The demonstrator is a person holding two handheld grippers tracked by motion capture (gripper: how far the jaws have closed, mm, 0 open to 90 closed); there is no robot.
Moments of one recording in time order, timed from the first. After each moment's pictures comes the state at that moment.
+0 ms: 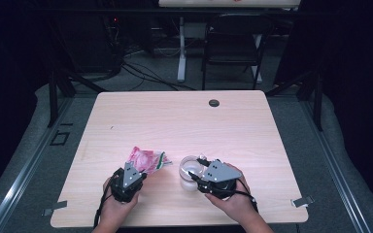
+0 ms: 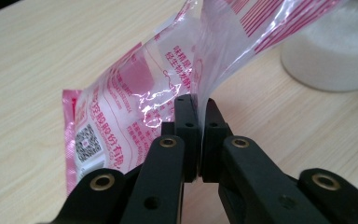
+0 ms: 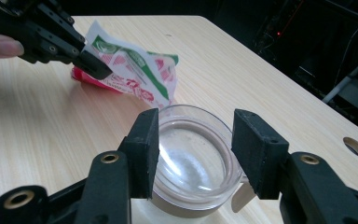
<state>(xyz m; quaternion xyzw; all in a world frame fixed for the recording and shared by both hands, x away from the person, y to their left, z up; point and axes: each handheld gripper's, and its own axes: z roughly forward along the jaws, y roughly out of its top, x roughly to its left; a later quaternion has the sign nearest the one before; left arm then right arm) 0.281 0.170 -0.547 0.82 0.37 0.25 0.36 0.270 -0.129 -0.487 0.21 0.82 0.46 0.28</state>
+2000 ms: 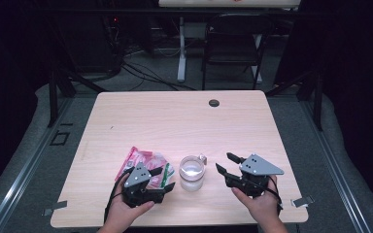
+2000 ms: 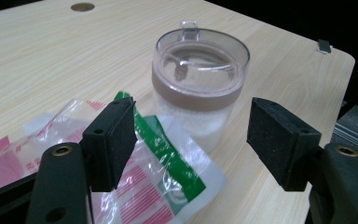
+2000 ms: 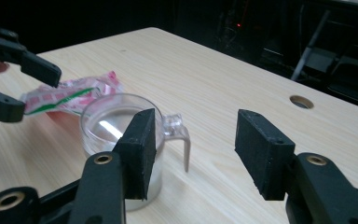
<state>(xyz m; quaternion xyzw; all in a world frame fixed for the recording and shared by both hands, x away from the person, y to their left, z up) 0.268 0.132 -0.509 0.81 0.29 0.13 0.49 0.265 -0.201 -0.475 0.33 0.75 0.50 0.27</state>
